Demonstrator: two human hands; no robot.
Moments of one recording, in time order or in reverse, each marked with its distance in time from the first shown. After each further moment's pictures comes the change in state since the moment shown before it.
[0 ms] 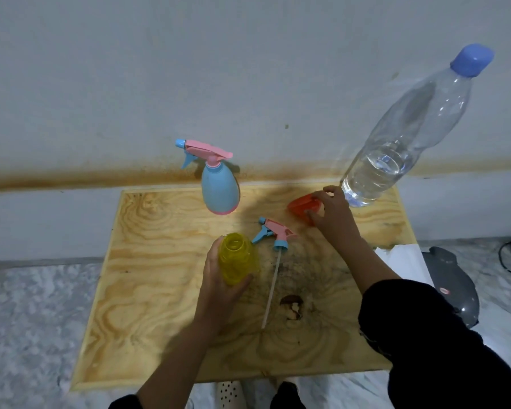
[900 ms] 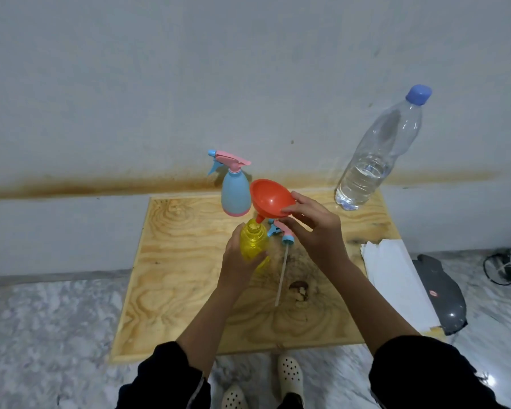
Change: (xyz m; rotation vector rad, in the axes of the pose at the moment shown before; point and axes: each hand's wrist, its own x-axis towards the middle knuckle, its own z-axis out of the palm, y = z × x) left_hand 0.006 0.035 -0.017 -0.069 -0.050 -0.020; right_hand -0.108 -0.109 -0.033 0.383 0.244 -0.442
